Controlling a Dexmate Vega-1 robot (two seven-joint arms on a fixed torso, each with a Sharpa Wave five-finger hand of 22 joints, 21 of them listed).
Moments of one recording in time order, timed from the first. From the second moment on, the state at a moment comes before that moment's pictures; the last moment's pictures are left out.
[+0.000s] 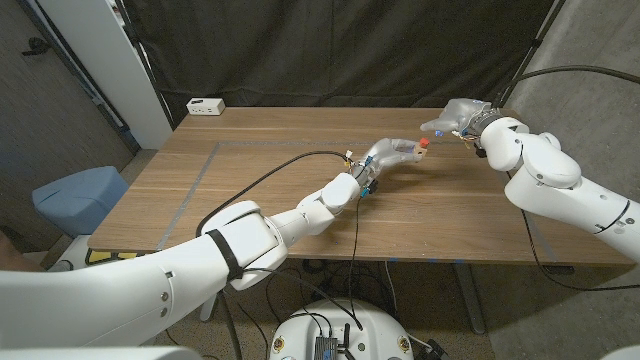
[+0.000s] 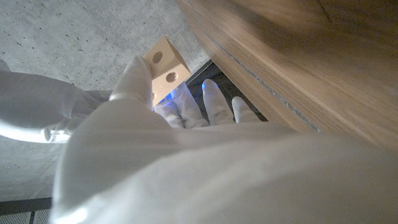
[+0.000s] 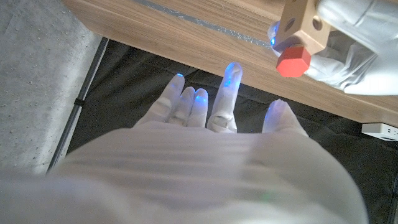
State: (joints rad) left arm 0.32 -0.13 0.93 -0.38 -0.13 -0.73 0.11; left_hand 0.95 0.08 0.29 -0.19 0.21 0.87 -0.16 0.20 0.20 0.83 -0.21 0.33 0.60 0.51 -0.05 0.24 0.30 0.16 0.11 0.21 0.18; right arm -0.82 -1.07 -0.47 -2.22 -0.51 -0.79 0.21; right_hand 0.50 0.02 0.27 -0.06 0.17 0.90 0.02 0.53 0.19 0.49 0.06 0.24 0.22 0.40 -0.04 0.28 0.22 0.57 0.02 0.20 0.17
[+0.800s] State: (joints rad) left arm 0.30 -0.14 0.91 -0.37 -0.16 -0.69 0.10; left_hand 0.95 0.08 0.29 -0.19 0.21 0.87 -0.16 0.20 0.20 0.83 -0.21 0.33 0.60 0.51 -0.05 0.24 0.30 0.16 0.11 0.21 0.18; right arm -1.03 -0.95 -0.29 -2.19 -0.24 -0.68 -0.19; right_hand 0.49 0.03 0.27 -0.07 0.18 0.78 0.03 0.45 0.19 0.44 0.07 0.22 0.22 0.37 -0.02 0.25 0.22 0.52 0.03 0.19 0.17
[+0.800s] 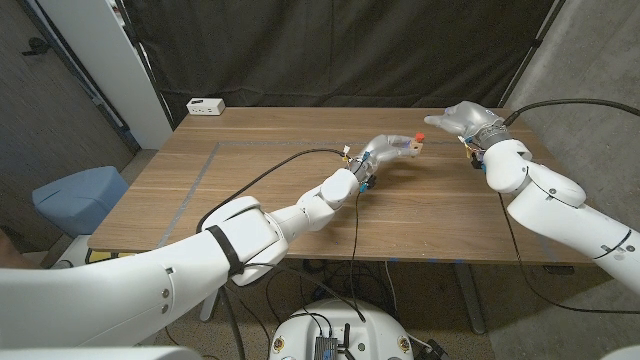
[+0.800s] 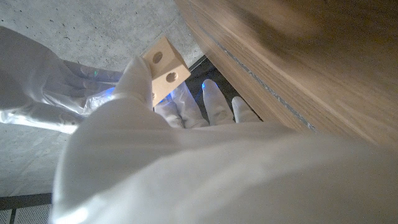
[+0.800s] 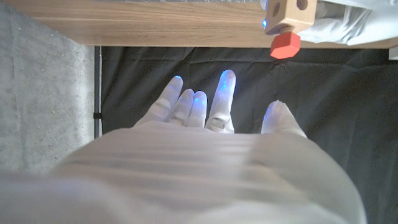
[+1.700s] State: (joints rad) left arm 0.30 -0.13 0.91 -0.38 -0.16 -0.76 0.11; left_hand 0.95 0.07 0.29 -0.19 0.21 0.87 -0.16 0.20 0.20 0.83 -0.21 0.33 0.59 0.51 -0.05 0.24 0.30 0.16 0.11 0.21 0.18; right arm -1.18 -0.75 -0.15 -2.09 0.09 -0.36 -0.44; right_hand 0.46 0.04 0.26 -0.10 0.18 0.61 0.06 0.32 0.19 0.29 0.12 0.19 0.23 0.24 0.06 0.20 0.22 0.39 0.07 0.18 0.17
